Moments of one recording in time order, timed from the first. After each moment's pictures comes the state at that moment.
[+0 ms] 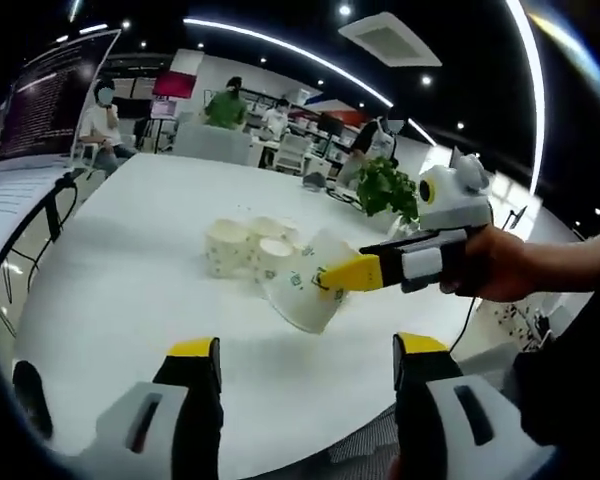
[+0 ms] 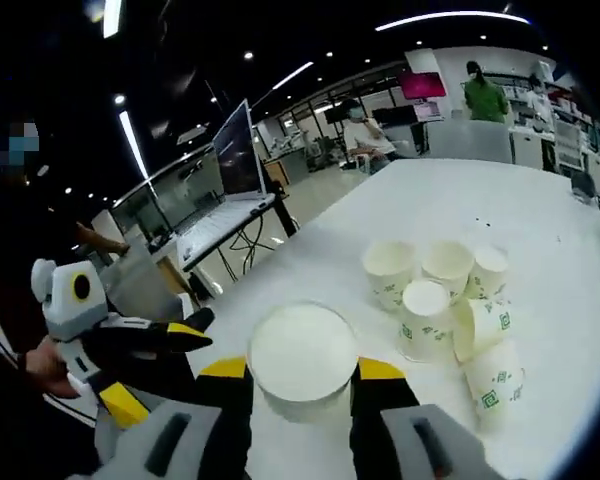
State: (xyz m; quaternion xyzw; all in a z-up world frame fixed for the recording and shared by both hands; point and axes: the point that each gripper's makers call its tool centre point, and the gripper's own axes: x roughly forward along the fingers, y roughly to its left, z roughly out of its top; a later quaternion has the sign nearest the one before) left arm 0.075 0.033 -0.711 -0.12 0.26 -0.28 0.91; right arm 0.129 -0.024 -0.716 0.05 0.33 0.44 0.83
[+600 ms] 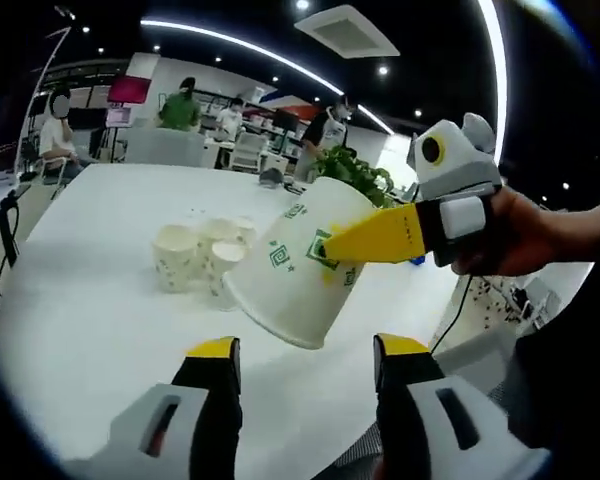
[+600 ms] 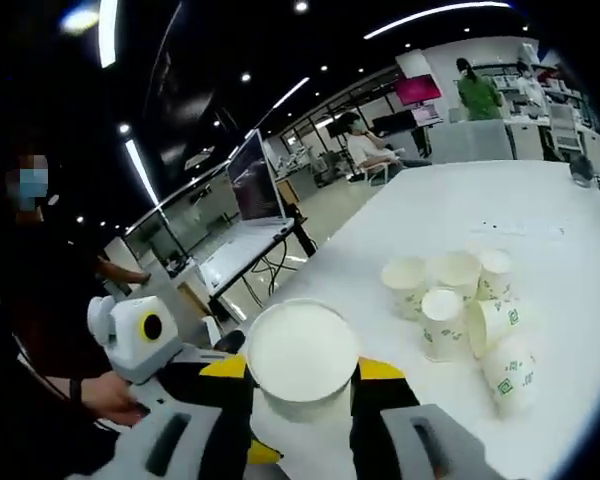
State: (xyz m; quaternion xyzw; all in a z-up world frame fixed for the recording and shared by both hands) left arm 0.091 -0.008 -0.724 -0.09 0.25 -0.37 0.89; right arm 0.106 -0.015 -0.679 0.12 0.31 0.45 0.83
